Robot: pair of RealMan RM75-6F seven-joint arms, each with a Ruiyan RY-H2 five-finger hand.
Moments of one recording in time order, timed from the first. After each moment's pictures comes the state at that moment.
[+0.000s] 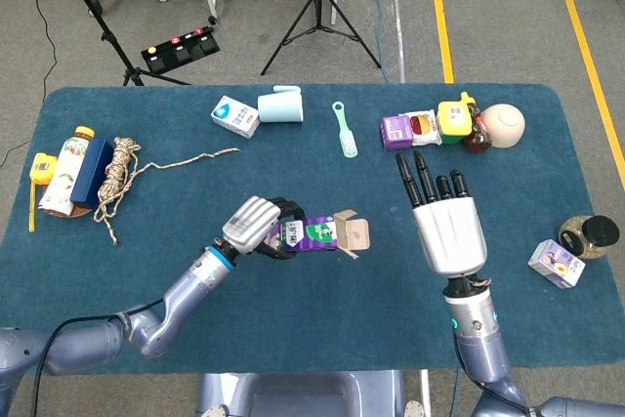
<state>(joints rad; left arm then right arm) -0.84 -1.72 -0.17 -1.28 1.44 0.99 -0.14 0.52 -1.39 0.24 -1.96 -1.41 1.54 -1.09</state>
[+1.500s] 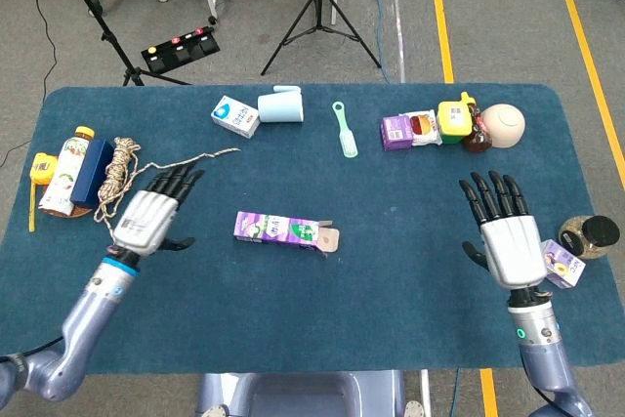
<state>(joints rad) -0.56 -1.27 -0.10 -1.72 1.29 1.21 0.22 0.35 -1.28 0.12 -1.65 -1.51 1.54 -0.43</state>
